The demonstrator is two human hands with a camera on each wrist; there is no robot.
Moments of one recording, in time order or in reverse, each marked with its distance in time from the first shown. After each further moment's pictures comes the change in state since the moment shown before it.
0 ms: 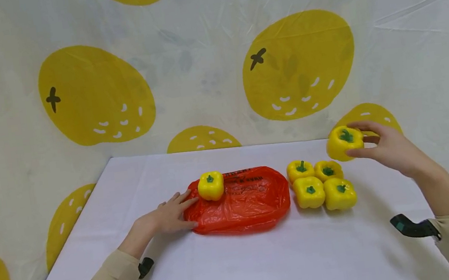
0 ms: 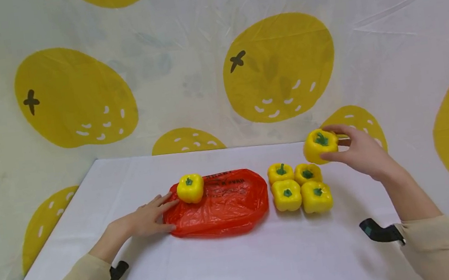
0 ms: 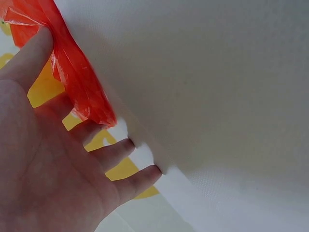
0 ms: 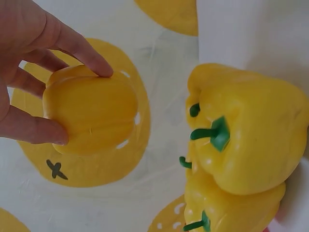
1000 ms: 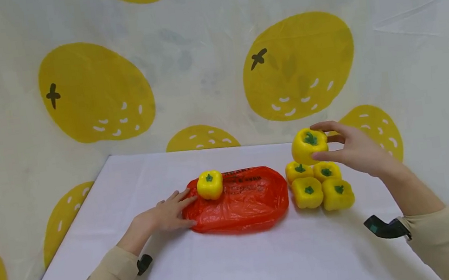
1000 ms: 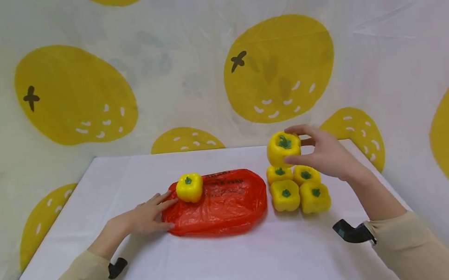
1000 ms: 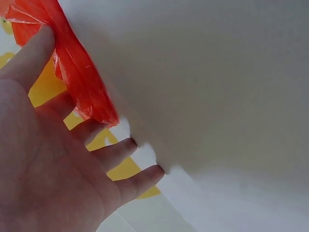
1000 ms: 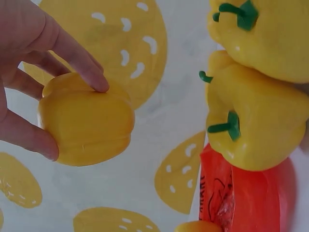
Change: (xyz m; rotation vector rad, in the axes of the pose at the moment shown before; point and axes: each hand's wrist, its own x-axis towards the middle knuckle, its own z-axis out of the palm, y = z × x) left_hand 0.000 0.000 0.002 -0.007 -0.008 0.004; right_hand 0.007 -0.064 0.036 -0.010 -0.058 -0.072
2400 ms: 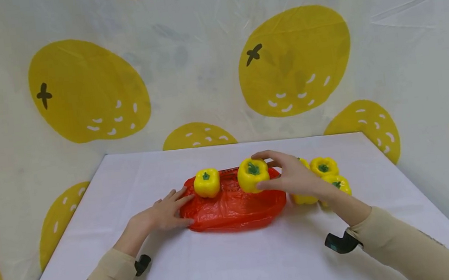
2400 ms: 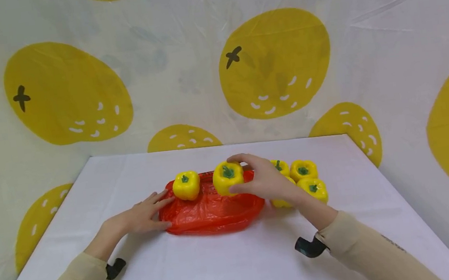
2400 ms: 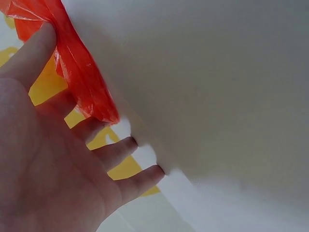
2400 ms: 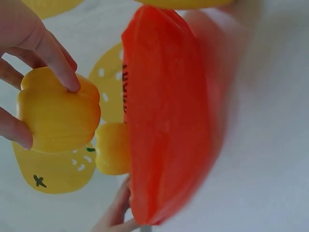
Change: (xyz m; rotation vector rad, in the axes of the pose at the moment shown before) left_hand -0.002 0.004 -0.006 -0.021 -0.001 0.001; right_hand 0.026 -0.027 0.115 0.178 -0.122 -0.127
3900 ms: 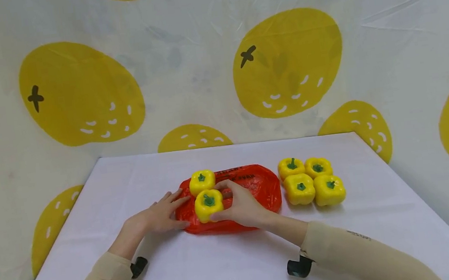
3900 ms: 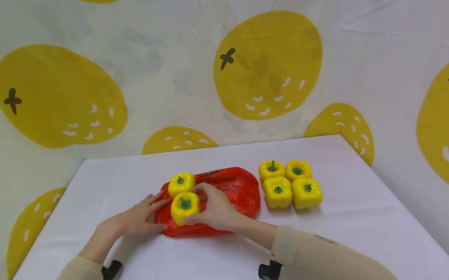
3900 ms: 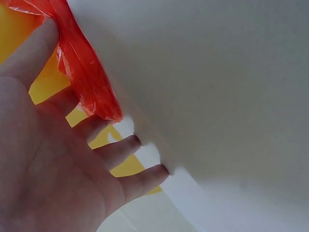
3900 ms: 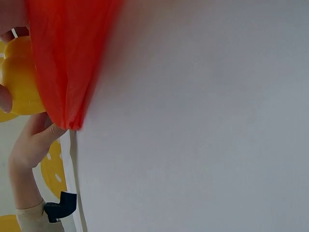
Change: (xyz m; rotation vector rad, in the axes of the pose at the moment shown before) left_hand 0.000 0.001 -0.003 -0.031 -0.011 0.002; right_hand 0.021 -0.006 0.118 0.191 -0.010 0.077
